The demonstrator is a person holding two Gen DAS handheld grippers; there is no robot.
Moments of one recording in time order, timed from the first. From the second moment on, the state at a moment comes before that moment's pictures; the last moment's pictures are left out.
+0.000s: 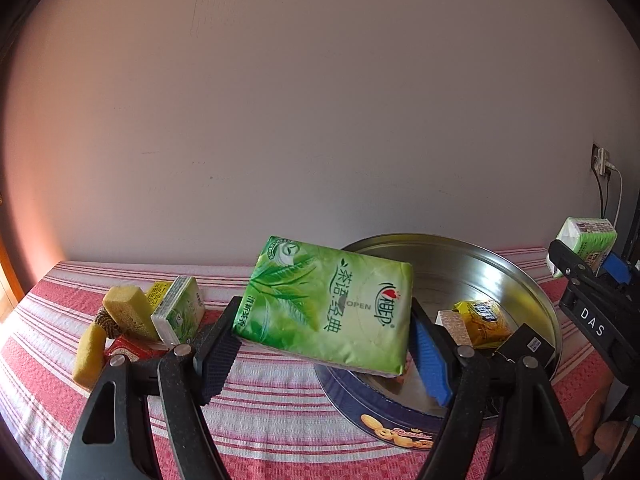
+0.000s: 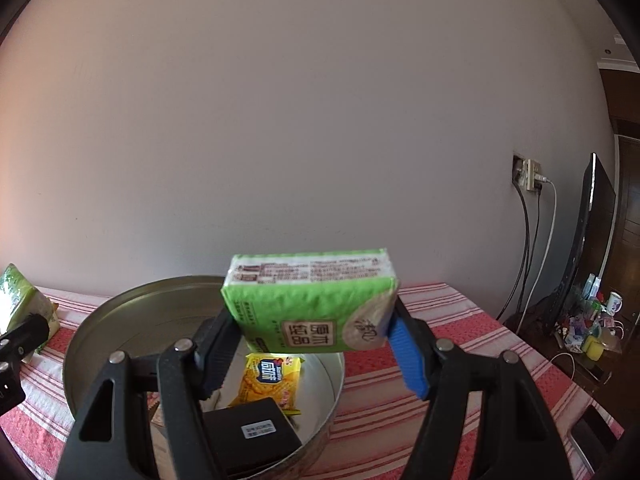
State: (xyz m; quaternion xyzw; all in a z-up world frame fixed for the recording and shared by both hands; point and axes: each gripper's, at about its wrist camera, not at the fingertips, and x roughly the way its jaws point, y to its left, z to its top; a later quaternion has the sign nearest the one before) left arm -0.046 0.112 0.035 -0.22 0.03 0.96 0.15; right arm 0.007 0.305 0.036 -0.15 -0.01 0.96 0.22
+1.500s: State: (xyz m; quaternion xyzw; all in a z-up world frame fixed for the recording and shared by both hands) left arm -0.047 0.108 0.016 -0.16 0.06 0.98 0.09; right arm 0.017 0.352 0.021 -0.12 0.11 0.96 0.22
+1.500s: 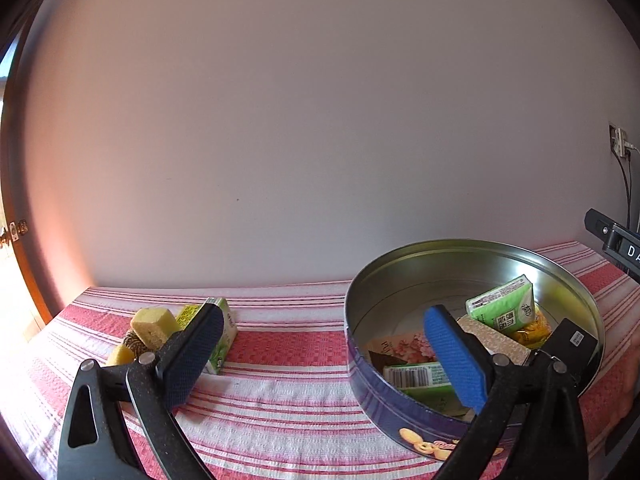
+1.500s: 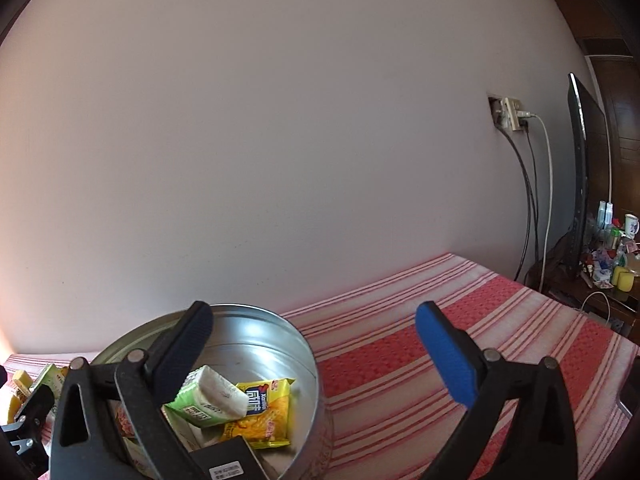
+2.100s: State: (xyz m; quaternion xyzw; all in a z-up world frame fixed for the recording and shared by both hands) left arm -0.037 0.074 0.010 -0.15 0.07 0.98 0.05; right arm 0.051 0.302 0.031 -0.03 0.05 0.95 0.30
